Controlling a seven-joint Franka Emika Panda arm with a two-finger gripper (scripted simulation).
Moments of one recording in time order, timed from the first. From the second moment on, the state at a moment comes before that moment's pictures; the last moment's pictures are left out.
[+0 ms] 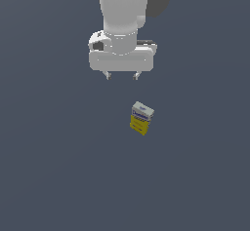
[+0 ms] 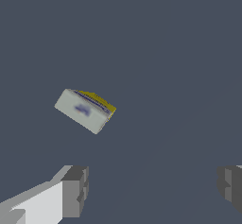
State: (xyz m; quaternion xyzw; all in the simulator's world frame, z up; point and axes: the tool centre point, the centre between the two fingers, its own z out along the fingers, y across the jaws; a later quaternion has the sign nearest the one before) arm -0.062 -0.010 0.315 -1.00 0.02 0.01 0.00
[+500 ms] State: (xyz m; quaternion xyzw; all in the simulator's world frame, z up) arm -0.057 -0.005 0.315 -1.00 0.00 0.00 -0.01
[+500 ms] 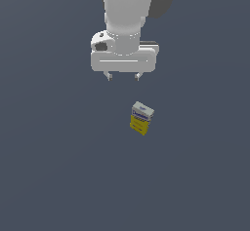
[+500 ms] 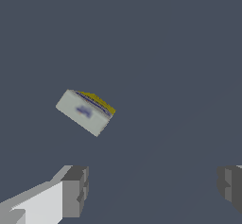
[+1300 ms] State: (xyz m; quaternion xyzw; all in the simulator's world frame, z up) arm -0.051 0.004 0.303 -1.00 -0.06 0.00 -0.01
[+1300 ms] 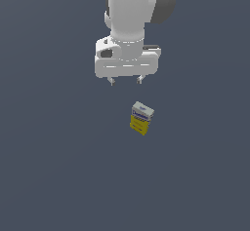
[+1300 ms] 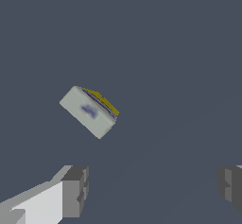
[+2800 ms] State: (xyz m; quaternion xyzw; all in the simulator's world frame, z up) arm -0.027 0.069 0.211 -0.90 -0.43 0.00 0.00
